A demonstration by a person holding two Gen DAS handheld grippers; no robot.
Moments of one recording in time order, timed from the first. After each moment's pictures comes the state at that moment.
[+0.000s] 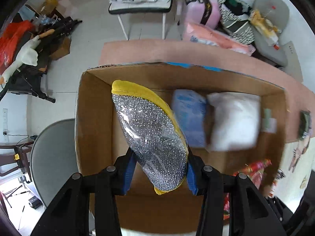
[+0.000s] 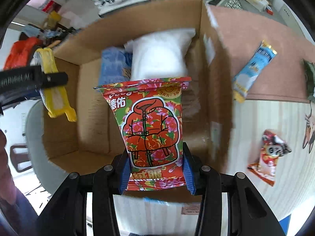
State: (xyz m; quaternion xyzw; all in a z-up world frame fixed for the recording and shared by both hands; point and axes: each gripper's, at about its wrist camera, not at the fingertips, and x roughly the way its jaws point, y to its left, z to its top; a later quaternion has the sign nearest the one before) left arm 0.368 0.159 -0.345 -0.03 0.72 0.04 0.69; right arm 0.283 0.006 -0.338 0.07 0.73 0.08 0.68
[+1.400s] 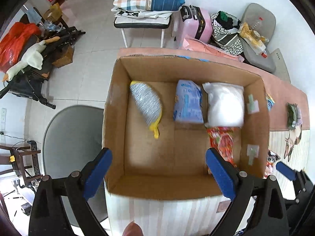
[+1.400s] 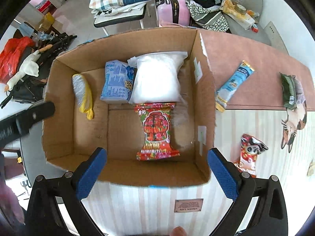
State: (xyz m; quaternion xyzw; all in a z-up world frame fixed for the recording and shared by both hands) left arm 0.272 0.184 -0.269 -0.05 0.66 0.03 0.75; right arm 0.271 0.049 -0.274 0.02 0.69 0.04 0.73
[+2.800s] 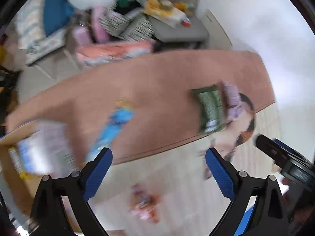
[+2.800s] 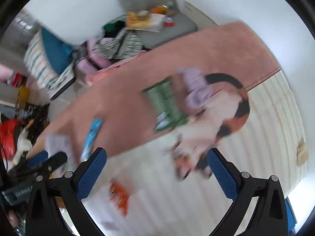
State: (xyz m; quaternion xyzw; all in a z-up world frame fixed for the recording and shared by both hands) left arm 0.386 -0.259 -0.323 0.01 0.69 -0.16 0.70; right arm 0.310 -0.442 -0.255 0.20 0.63 -0.10 0.74
